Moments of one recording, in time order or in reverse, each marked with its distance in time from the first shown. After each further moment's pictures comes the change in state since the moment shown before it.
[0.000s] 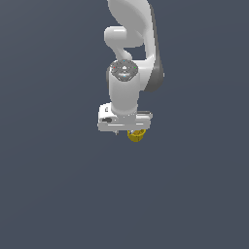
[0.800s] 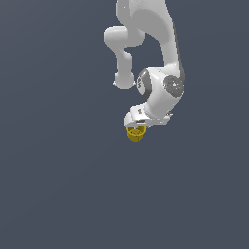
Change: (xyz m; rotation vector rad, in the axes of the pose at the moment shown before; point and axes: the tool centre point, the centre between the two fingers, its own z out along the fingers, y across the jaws) arm -0.060 -0.091 0.048 -0.182 -0.197 -0.138
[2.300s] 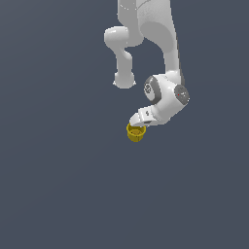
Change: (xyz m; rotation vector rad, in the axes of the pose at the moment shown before) arm -0.026 -0.033 0.045 -0.114 -0.067 -0.055
